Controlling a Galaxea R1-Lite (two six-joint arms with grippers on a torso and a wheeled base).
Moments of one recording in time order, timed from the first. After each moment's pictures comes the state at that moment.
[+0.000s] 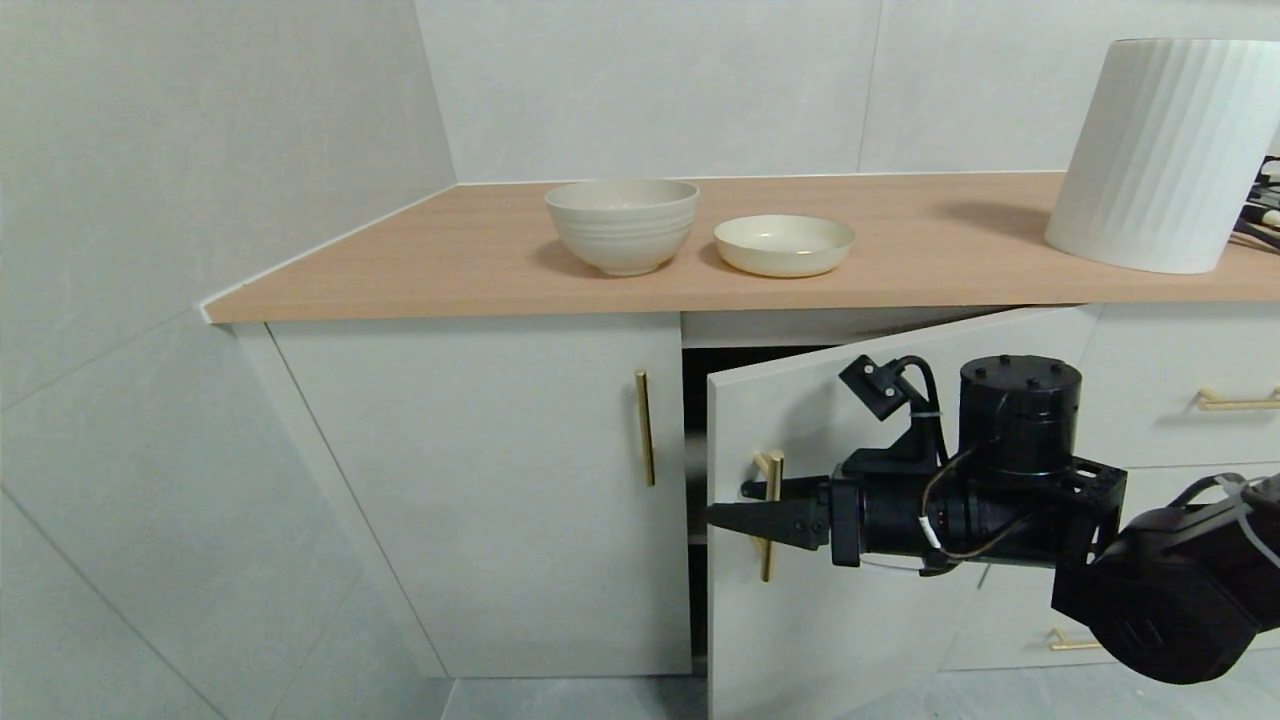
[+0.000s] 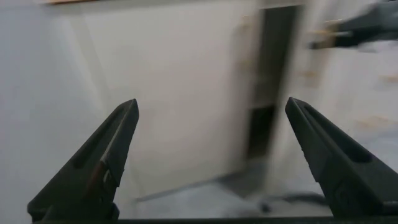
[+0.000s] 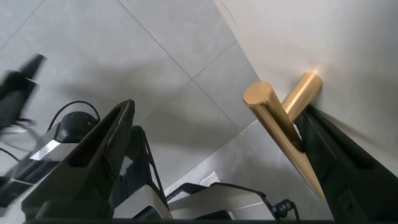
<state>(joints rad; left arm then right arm) -0.01 0.11 -0.33 0.17 -0.29 0.01 0.60 1.86 -0.73 -0.95 0.69 0.43</state>
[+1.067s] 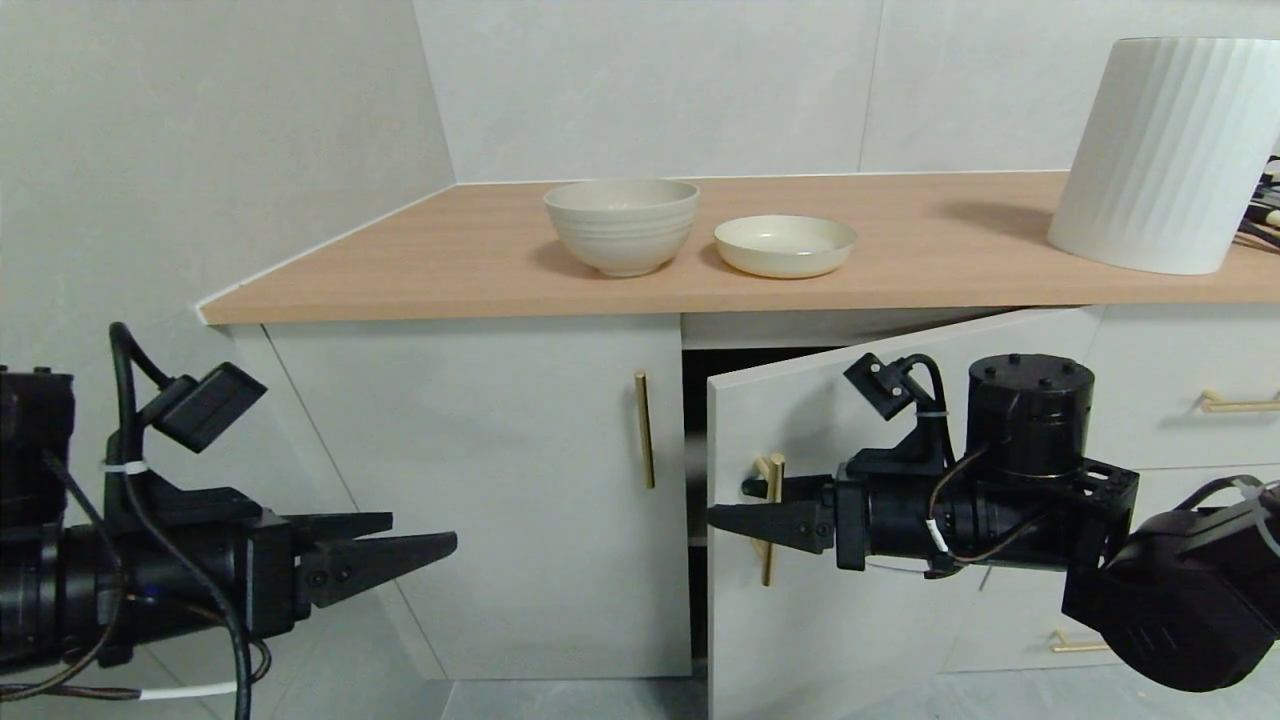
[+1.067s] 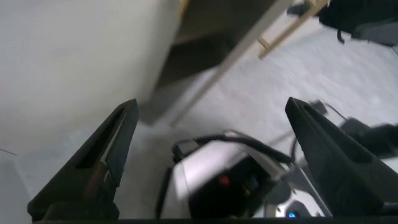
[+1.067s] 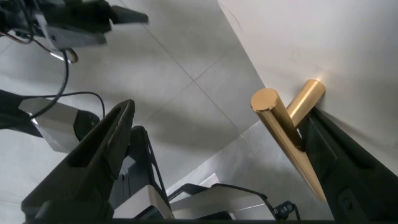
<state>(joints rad) -0.11 1.29 -0.62 -0.10 -0.60 -0.11 0.60 1.85 -0.72 -0.95 0.69 0.43</state>
